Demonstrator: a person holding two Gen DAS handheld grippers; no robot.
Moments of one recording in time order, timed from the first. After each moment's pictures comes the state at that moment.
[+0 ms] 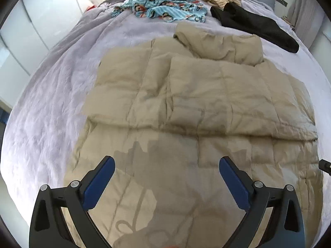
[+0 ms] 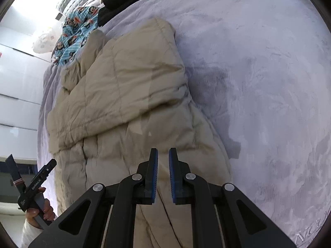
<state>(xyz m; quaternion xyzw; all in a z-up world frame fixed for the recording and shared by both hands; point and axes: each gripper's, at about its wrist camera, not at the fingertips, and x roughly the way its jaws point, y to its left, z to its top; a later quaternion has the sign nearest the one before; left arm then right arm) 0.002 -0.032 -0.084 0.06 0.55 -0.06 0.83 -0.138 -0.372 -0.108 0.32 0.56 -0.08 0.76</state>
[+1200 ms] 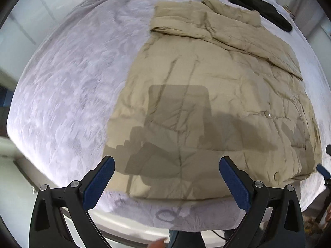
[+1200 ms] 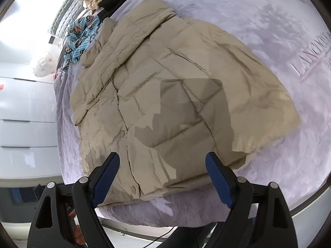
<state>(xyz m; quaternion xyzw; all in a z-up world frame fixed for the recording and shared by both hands) -0.151 0.124 -0.056 0.03 0.62 -0.06 0.78 -0.299 -0.232 -0.073 0.44 0.51 -0.13 0.73</state>
